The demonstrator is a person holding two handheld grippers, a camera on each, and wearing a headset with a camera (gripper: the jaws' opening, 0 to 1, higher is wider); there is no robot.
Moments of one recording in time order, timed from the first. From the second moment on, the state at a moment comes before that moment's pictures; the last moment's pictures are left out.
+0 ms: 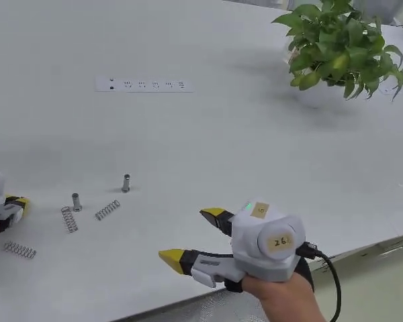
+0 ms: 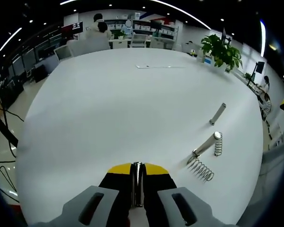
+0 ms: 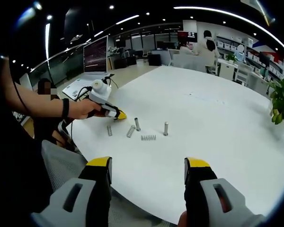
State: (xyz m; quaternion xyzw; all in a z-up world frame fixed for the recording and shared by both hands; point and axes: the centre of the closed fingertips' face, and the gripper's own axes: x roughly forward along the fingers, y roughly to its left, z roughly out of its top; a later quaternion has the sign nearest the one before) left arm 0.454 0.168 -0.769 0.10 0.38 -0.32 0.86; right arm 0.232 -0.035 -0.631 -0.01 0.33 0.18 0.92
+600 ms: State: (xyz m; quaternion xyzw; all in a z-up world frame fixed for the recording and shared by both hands) left arm 0.446 0.176 -0.745 0.09 0.36 -0.32 0.87; right arm 0.231 -0.035 -0.632 -0.01 0.33 0.18 0.93
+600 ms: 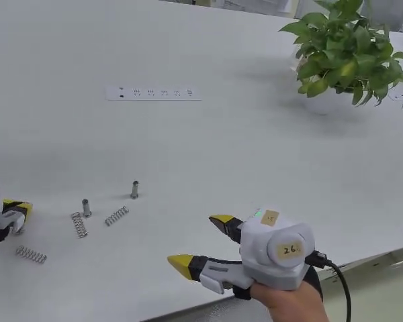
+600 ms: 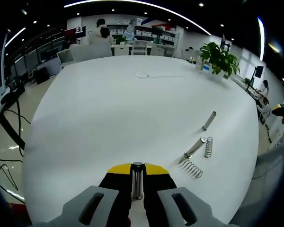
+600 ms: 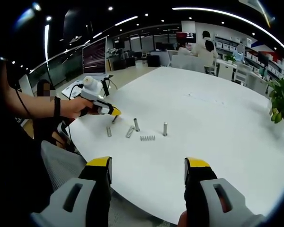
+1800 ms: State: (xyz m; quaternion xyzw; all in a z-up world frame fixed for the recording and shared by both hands) left arm 0.435 0.180 -0.721 0.09 0.33 -0.32 0.88; right arm 0.226 -0.038 -0.632 0.00 0.33 0.17 0.93
